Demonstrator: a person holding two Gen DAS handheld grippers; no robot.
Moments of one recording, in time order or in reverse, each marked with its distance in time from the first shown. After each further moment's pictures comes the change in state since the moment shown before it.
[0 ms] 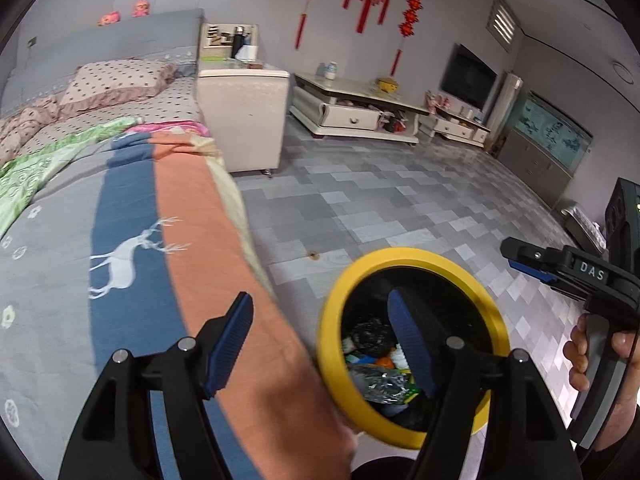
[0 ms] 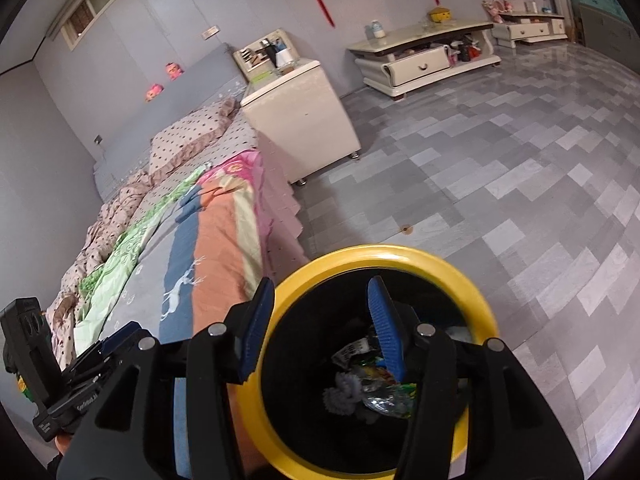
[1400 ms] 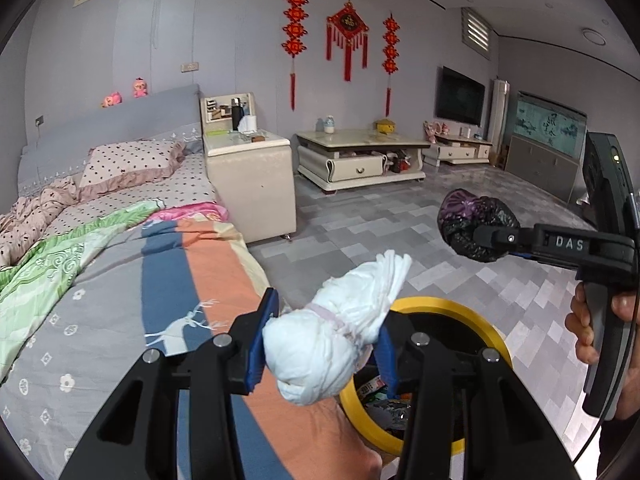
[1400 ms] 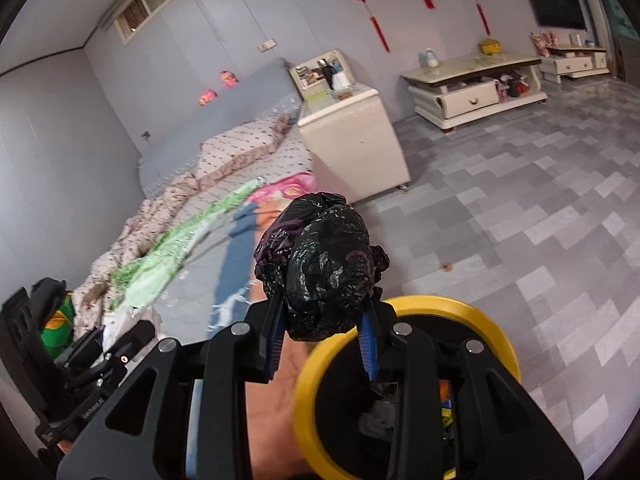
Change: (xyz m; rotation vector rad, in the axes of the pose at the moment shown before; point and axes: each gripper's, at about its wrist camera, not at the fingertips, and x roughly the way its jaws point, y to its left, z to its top) left arm -0.068 -0.048 0.022 0.179 -0.188 0.088; right arm -0.049 0.033 0.042 -0.113 -0.072 0.124
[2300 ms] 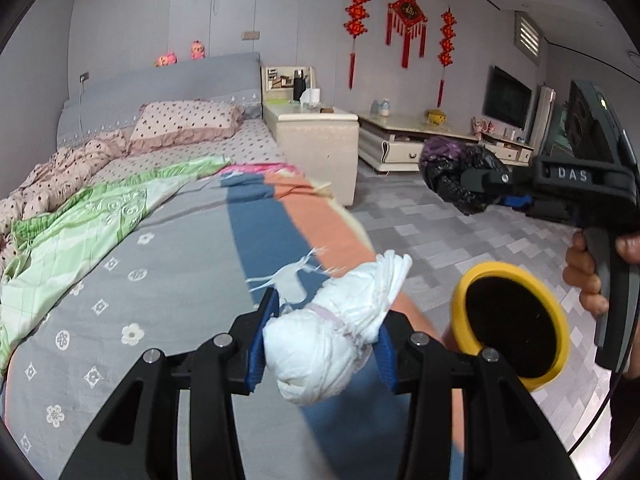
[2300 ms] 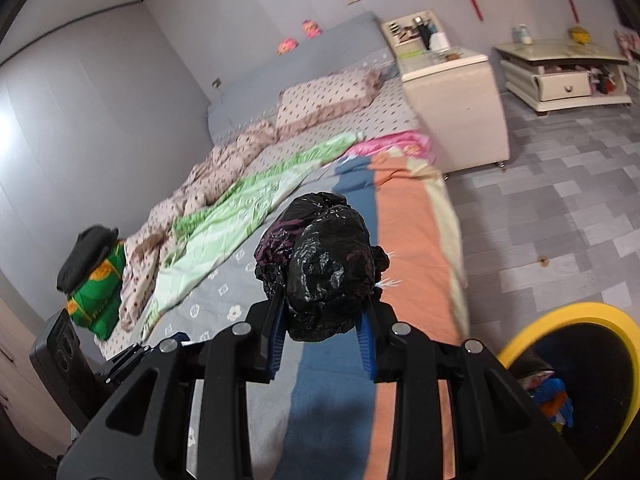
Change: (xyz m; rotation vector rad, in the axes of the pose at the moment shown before) left arm -0.058 0.152 -0.047 -0.125 0.059 0.121; right arm 0.118 0.194 -0.008 -0.115 0.144 0.264
